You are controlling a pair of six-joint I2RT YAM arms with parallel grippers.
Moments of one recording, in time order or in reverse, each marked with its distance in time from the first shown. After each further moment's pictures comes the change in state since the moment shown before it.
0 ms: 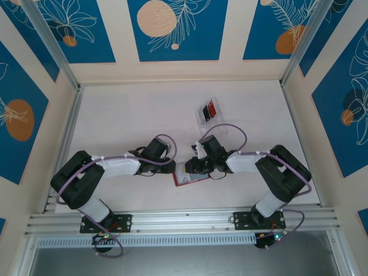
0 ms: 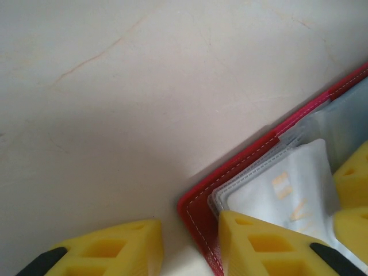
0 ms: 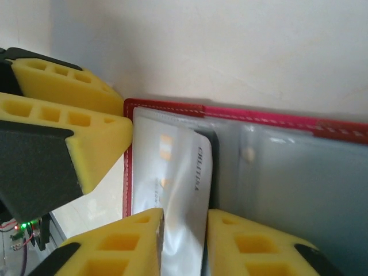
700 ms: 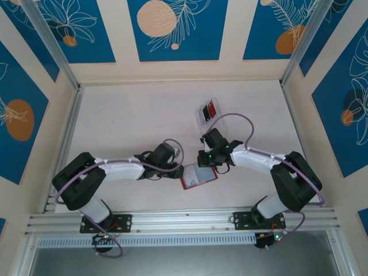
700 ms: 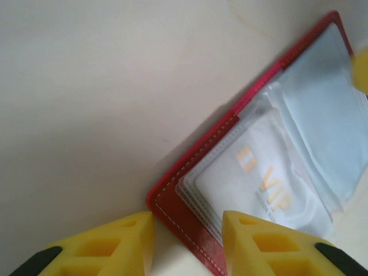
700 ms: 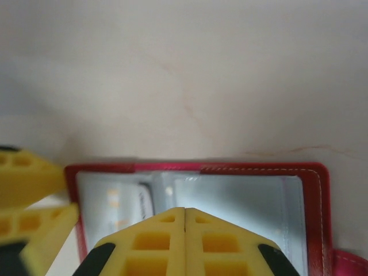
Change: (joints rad) left arm -0.111 -0.018 -0.003 0.061 0.006 -0.003; right arm -0.032 -0.094 0.158 -0.431 0.346 -0.086
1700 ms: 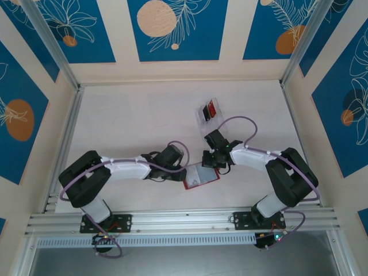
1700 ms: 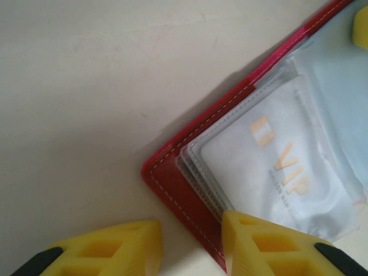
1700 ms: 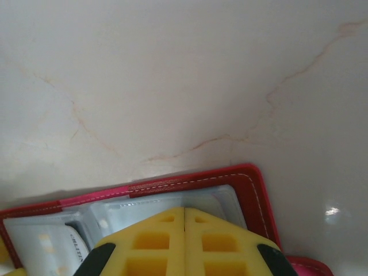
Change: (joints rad) left arm -0.068 0.067 0.092 -0.129 -0.059 -0.060; right arm -0.047 0.027 -0.040 -0.002 0.076 0.137
